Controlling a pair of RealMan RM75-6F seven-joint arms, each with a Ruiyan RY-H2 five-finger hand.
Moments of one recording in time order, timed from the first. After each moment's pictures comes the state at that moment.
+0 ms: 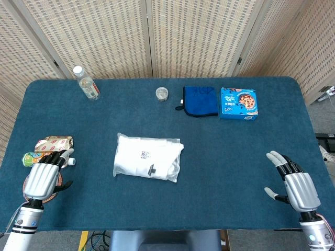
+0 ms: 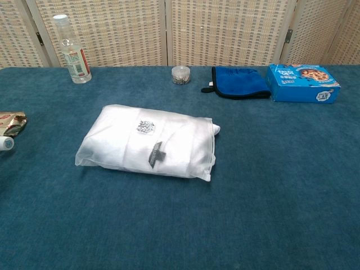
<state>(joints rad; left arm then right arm) -0.26 -1.21 -0.06 -1.75 1.48 1.42 0.35 0.08 -1.13 0.01 -1.67 -1.62 1.51 0.01</state>
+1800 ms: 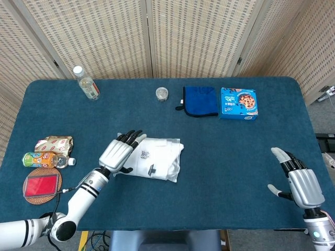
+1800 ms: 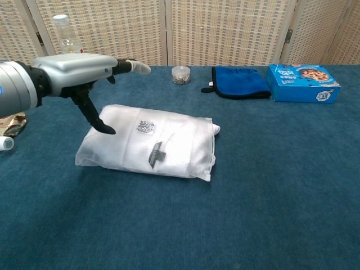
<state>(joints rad) -0.76 -1.42 -0.23 -1.78 1.03 0.96 0.65 0.10 -1.11 0.02 -1.65 -1.61 1.49 0.04</state>
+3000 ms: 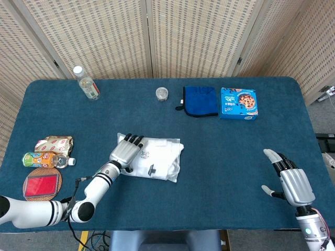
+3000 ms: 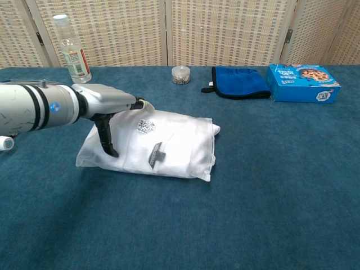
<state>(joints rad) -1.04 -1.50 -0.12 -1.62 0.58 0.87 0.84 0.12 -1.15 0.02 -1.64 -1.58 1.44 0.03</state>
